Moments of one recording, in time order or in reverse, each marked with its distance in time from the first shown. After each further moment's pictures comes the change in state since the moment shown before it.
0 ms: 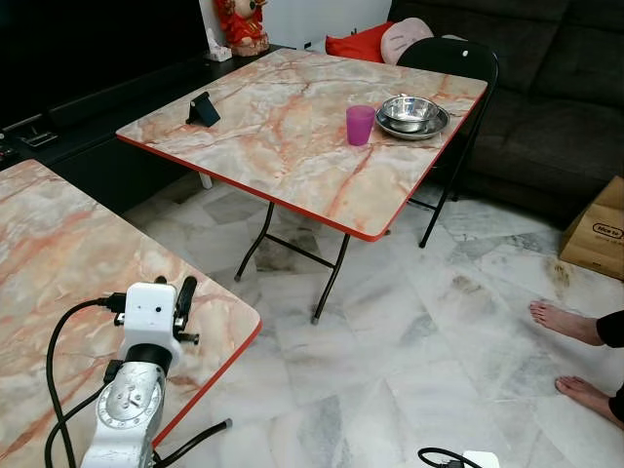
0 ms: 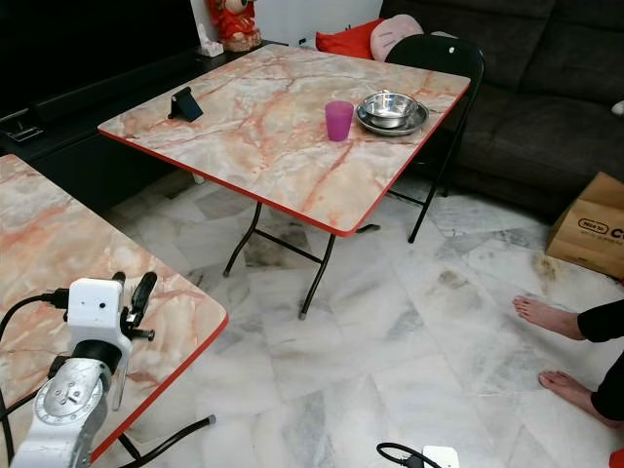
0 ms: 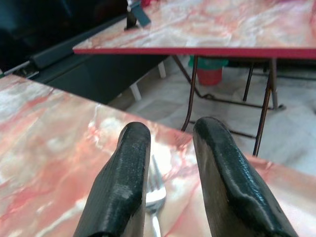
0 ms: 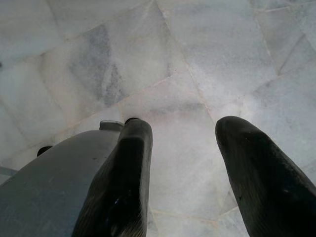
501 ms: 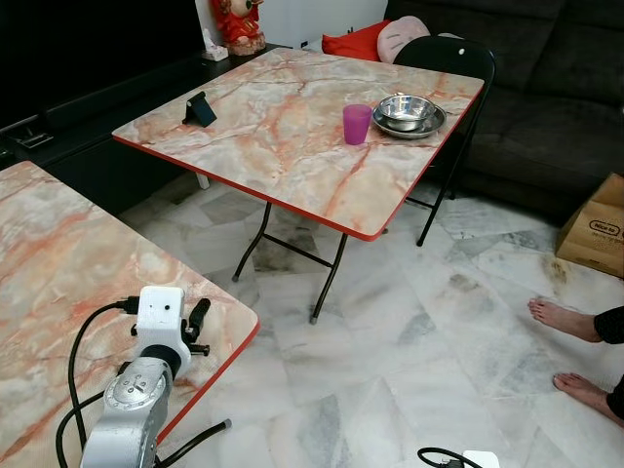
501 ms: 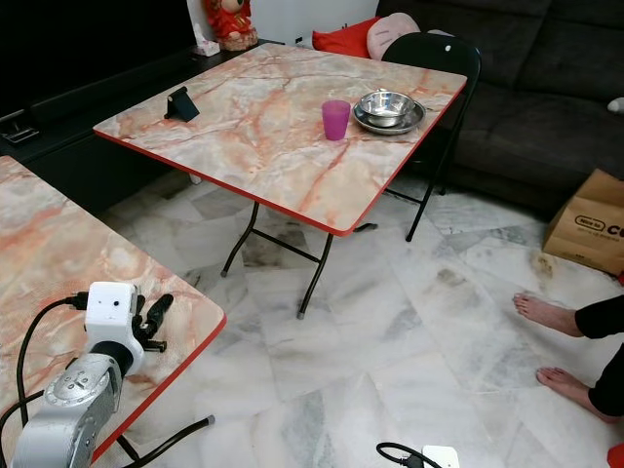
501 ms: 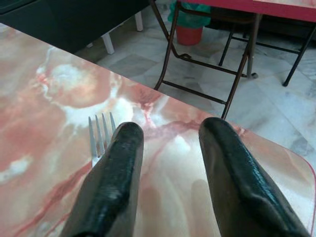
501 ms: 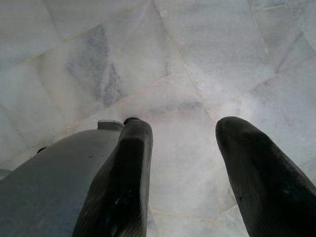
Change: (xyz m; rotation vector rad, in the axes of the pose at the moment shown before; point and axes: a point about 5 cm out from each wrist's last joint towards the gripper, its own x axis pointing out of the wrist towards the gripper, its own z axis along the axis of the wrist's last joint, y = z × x) left arm 0.014 -0.011 -0.011 -0.134 0.187 -0.072; right arm 0.000 0.000 0.001 0.001 -0.001 -0.004
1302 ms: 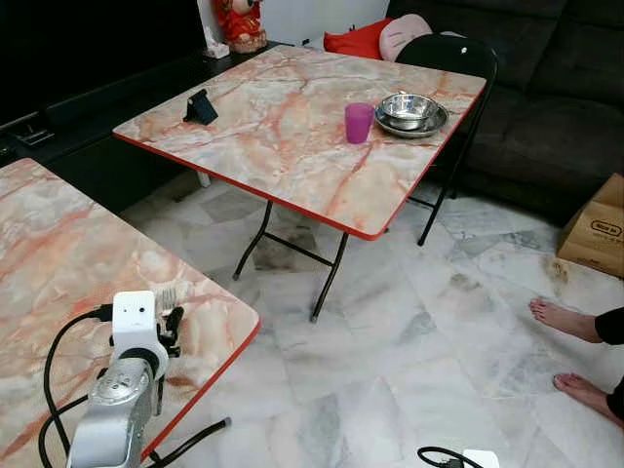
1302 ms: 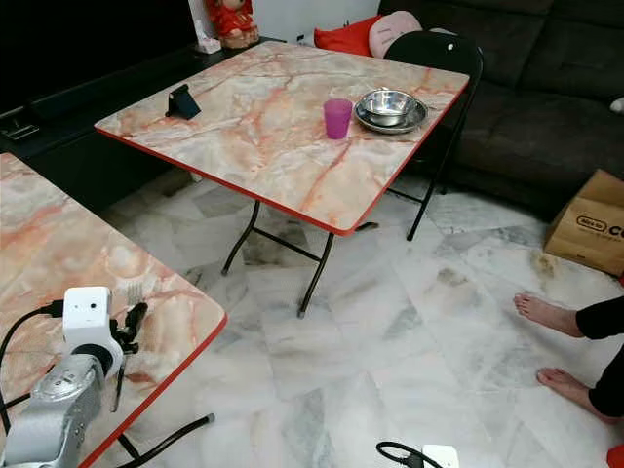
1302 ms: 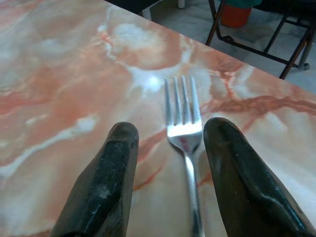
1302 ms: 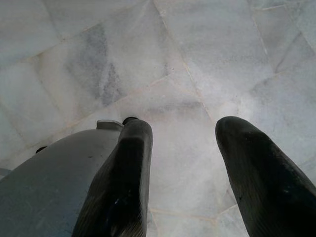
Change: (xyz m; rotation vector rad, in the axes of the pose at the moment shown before) left arm 0.006 0.033 -0.020 -0.031 0.085 0.165; right arm 0.000 0.000 0.001 -0.001 -0.001 0.001
